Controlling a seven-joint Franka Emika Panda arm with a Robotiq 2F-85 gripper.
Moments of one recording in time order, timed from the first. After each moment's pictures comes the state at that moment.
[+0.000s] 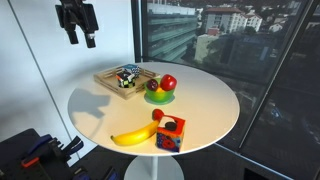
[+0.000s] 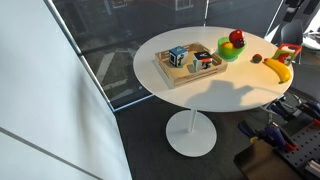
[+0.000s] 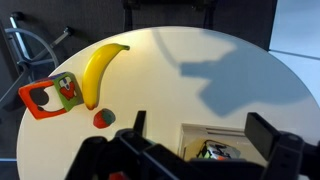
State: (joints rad) arm 0.00 -0.61 0.00 -2.52 -0.02 1.90 0.03
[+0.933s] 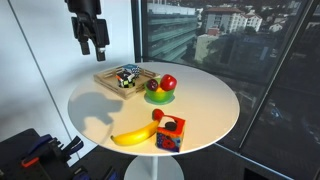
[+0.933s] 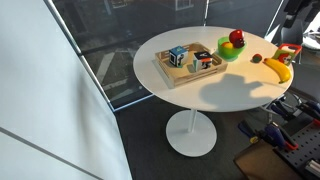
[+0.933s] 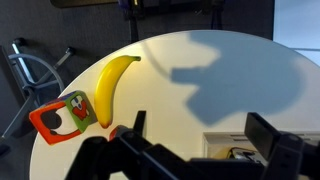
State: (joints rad) arm -0.07 -0.53 -0.03 -2.52 -0.02 1.92 0.04
